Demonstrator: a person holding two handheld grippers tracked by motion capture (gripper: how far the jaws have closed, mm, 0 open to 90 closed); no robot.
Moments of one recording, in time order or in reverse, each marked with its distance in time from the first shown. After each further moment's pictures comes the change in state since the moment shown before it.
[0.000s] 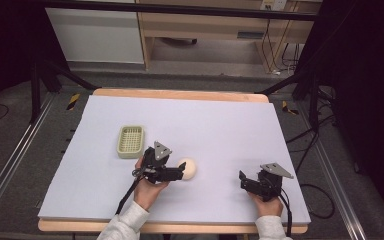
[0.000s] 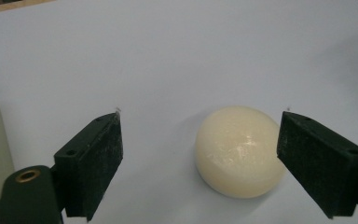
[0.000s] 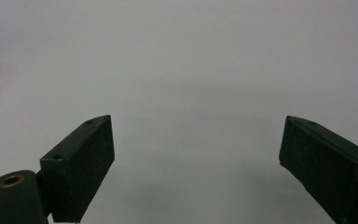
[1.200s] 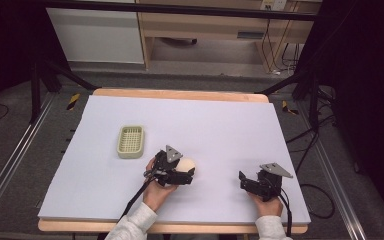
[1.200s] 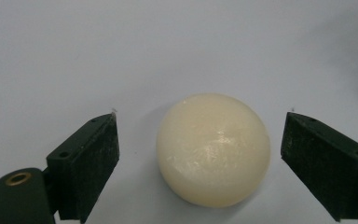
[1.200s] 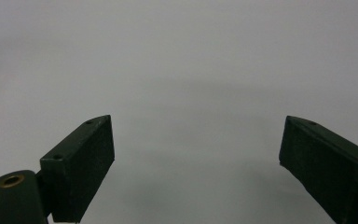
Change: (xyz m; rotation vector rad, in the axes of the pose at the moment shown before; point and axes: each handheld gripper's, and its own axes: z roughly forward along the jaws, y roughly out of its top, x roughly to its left) left arm -0.018 -0.007 0.026 0.059 -0.046 0.024; right arm 0.000 0.000 0.001 0.008 0.001 -0.006
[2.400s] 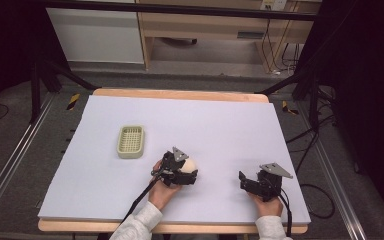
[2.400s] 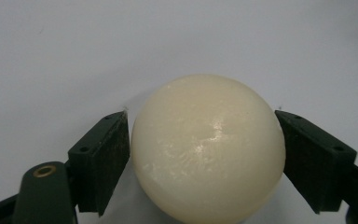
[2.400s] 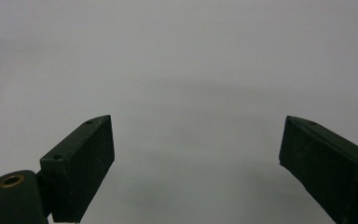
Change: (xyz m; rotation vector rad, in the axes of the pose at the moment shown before) left arm -0.004 -0.005 0.026 0.074 -0.016 0.001; right arm 0.000 0.000 -0.001 -0.001 -0.001 -0.005
